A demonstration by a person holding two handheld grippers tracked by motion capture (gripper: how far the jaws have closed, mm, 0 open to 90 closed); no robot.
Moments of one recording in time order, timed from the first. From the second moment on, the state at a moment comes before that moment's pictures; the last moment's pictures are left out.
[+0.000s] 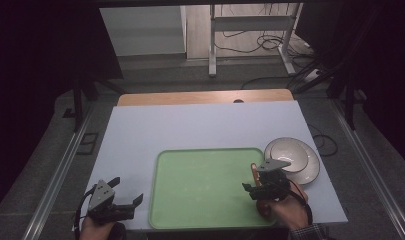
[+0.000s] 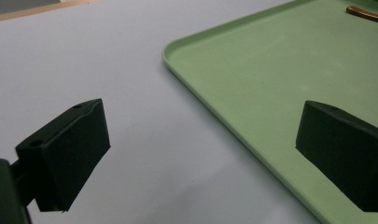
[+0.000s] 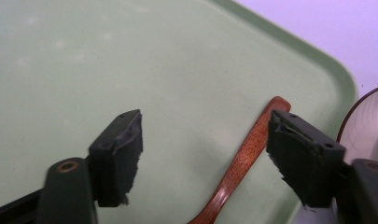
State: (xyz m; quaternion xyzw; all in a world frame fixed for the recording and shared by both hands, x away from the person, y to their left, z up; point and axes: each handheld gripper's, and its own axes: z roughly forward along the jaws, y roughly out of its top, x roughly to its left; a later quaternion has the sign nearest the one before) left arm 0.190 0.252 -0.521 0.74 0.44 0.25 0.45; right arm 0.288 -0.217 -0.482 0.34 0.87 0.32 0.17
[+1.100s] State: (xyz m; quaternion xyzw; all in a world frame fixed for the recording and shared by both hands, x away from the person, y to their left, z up) left arm 0.190 0.253 -0.521 0.74 0.44 0.25 0.45; right arm 0.280 -0.230 -0.469 0.35 0.86 0.35 0.16
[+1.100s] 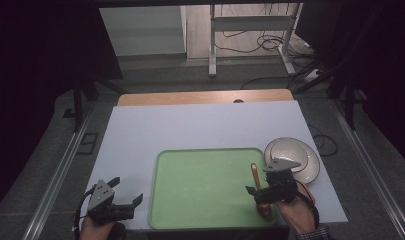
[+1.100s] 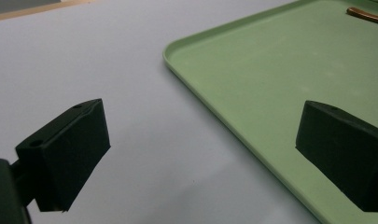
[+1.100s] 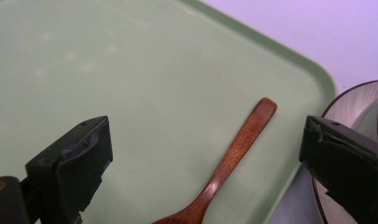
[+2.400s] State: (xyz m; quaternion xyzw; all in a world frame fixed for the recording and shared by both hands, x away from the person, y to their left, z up) left arm 0.189 0.253 -0.521 0.74 0.44 0.25 0.45; right arm 0.256 -0.258 -0.467 0.37 0.82 0.39 0.20
